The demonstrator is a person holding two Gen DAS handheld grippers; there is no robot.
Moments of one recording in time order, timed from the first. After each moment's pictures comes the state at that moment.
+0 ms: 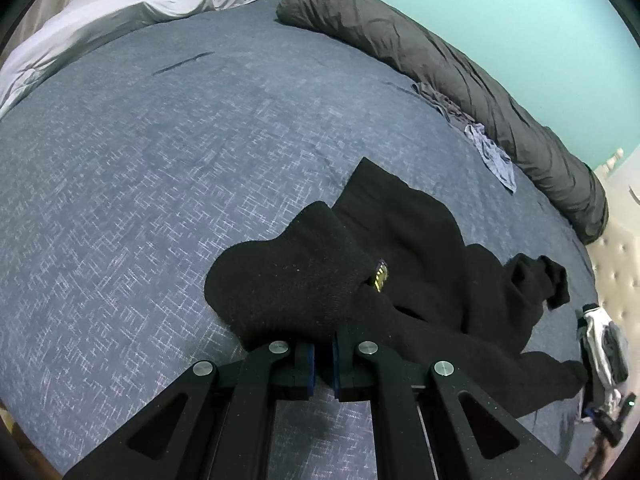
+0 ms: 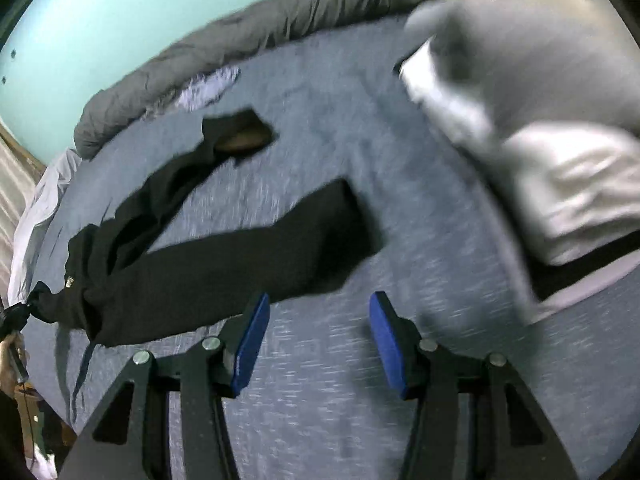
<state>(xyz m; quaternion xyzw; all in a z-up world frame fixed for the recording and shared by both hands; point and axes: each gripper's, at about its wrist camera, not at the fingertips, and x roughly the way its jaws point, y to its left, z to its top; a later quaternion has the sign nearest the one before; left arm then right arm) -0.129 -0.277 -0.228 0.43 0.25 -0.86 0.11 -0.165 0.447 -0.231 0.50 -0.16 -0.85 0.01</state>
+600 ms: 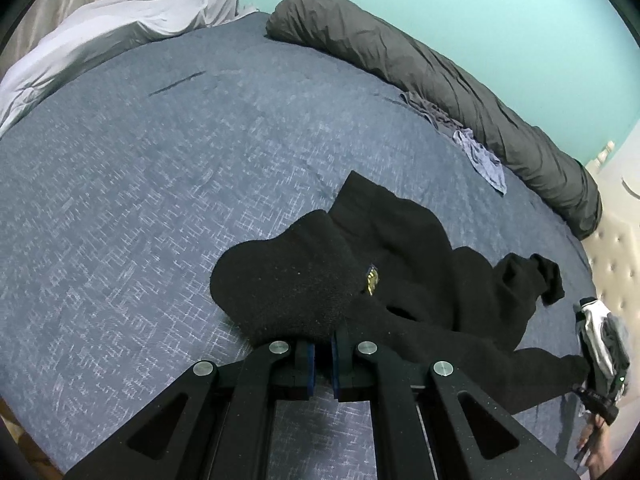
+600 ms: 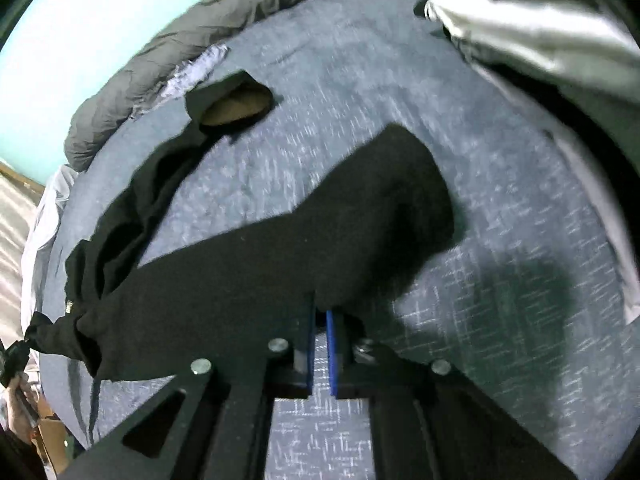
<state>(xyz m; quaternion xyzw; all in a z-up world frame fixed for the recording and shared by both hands) -0.119 -0.272 -0.207 0.41 0.23 -0.87 0.11 -0.204 0.427 -0.263 0.50 -0.20 -0.84 0.02</state>
